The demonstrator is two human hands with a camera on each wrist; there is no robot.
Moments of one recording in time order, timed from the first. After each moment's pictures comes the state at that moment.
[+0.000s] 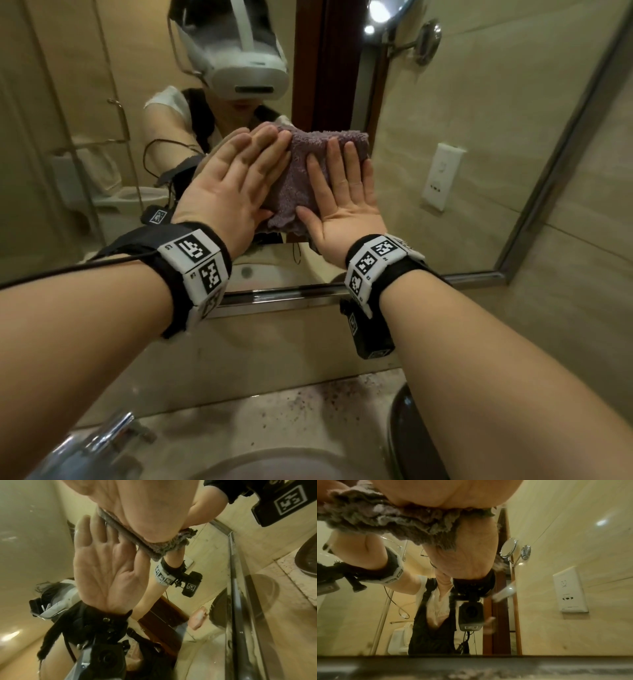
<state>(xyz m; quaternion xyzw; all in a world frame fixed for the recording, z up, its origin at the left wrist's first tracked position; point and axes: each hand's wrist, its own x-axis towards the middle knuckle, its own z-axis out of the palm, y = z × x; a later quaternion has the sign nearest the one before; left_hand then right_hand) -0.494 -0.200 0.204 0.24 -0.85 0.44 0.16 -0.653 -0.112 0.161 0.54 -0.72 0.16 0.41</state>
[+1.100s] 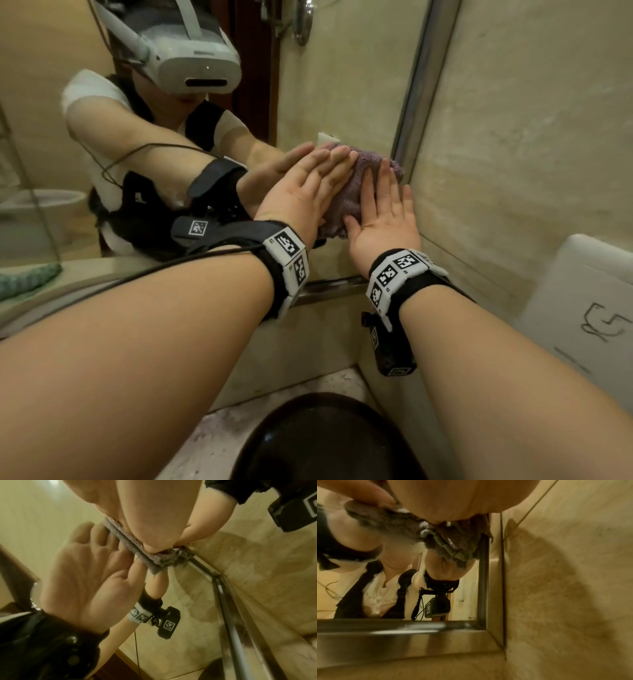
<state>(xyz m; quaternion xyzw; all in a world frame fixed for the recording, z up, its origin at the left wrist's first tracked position) -0.758 -0.020 0.204 0.14 -0.89 0.42 0.13 -0.859 0.071 0.167 0.34 -0.92 0.04 0.21</state>
